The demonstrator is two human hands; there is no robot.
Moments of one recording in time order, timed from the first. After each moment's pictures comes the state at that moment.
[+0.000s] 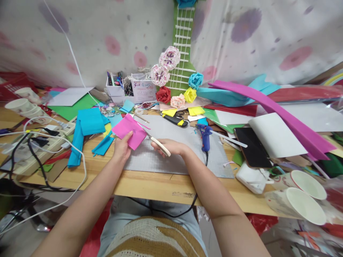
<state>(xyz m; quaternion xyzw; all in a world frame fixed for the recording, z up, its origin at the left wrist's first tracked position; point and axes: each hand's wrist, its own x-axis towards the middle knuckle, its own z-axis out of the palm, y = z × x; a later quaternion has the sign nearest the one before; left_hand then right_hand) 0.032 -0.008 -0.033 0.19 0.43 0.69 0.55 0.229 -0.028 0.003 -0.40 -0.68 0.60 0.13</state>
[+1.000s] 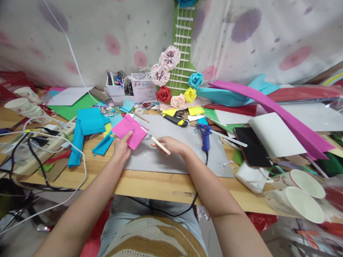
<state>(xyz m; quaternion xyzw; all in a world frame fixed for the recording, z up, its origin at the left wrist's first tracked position) 0.031 -0.008 -0.032 0.18 0.43 0.70 0.54 0.228 -0.029 0.004 -0.47 -0.65 0.57 0.14</state>
